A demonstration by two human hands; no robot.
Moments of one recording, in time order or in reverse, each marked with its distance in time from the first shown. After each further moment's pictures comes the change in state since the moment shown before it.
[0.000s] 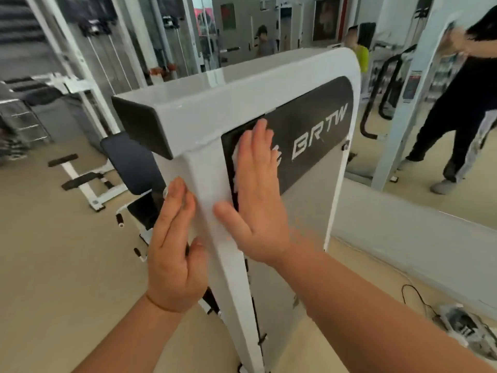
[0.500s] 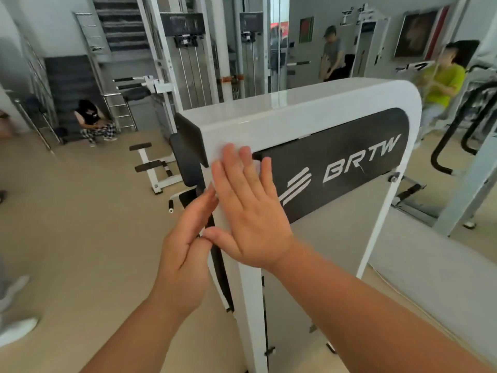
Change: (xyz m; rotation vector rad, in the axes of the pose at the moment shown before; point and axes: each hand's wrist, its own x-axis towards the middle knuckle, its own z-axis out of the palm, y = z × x) left_hand 0.019 0.076 -0.032 -0.381 -0.020 -0.594; right_hand 0.019 -0.018 0.005 -0.239 -0.035 -0.481
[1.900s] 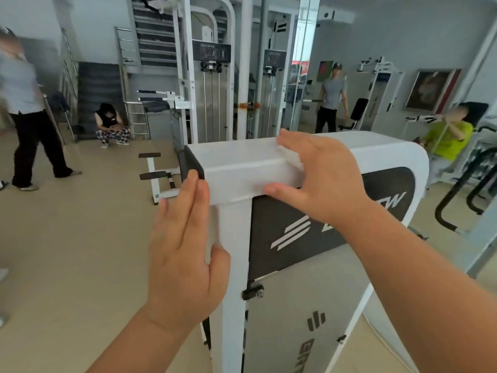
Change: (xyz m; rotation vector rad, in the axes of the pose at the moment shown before) left_hand 0.042 0.016 0.020 0.913 0.376 0.490; right_hand 0.082 0.120 -0.083 -0.056 -0.190 0.102
